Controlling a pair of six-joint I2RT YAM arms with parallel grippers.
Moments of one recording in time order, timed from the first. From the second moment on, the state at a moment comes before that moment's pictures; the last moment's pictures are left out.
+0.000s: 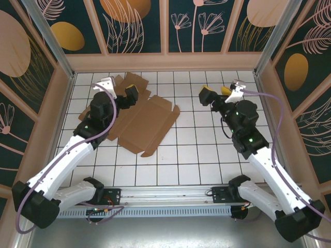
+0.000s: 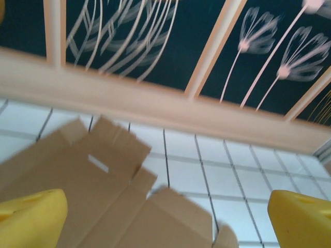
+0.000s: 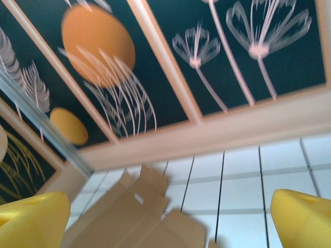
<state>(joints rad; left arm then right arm) -0.50 1.11 0.97 -0.15 -0.31 -0.47 0.44 0.91 0.84 0.01 0.02 0.48</state>
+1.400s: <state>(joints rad) -0.16 2.08 1.34 -0.22 -0.09 -0.80 0.65 2.08 1.34 -0.20 0.02 0.42</state>
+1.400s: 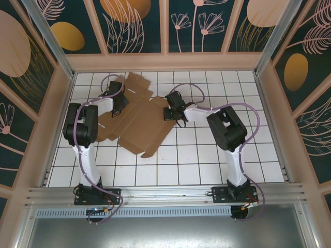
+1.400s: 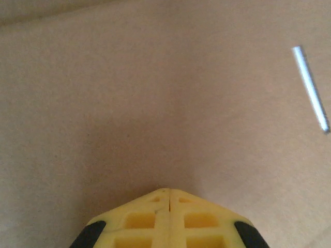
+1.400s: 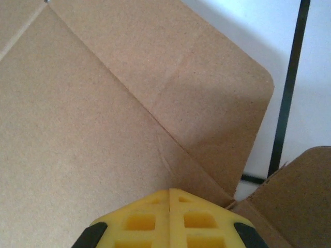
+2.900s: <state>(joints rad) -0.57 2.05 1.46 -0.25 0.14 -0.65 0.43 1.64 1.11 -0.27 -0.08 0.49</state>
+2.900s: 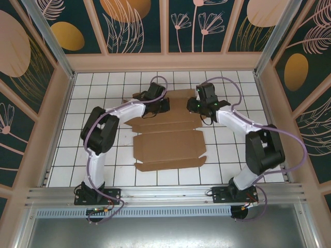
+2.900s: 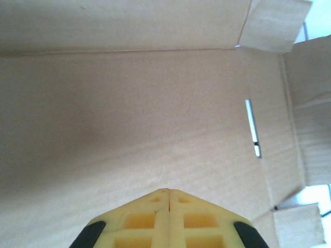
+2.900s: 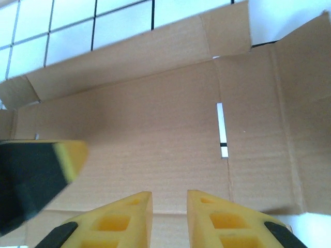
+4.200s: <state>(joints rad) -0.42 2.55 2.11 -0.35 0.22 -0.72 0.23 2.18 1.67 -0.32 -0.23 0.39</state>
